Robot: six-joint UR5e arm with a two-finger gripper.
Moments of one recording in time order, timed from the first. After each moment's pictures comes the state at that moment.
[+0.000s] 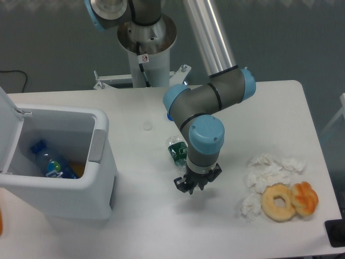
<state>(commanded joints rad) 2.46 -2.09 -1.60 -0.91 1.52 0.10</state>
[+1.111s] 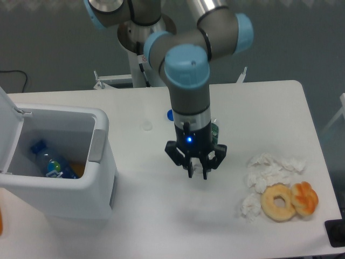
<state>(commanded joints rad) 2.43 -1.83 -1.54 -0.92 1.56 0.89</state>
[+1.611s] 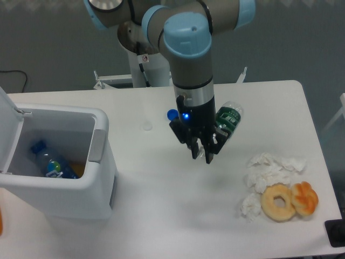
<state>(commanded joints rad) 2.47 -1.76 -1.54 -1.08 1.56 1.10</state>
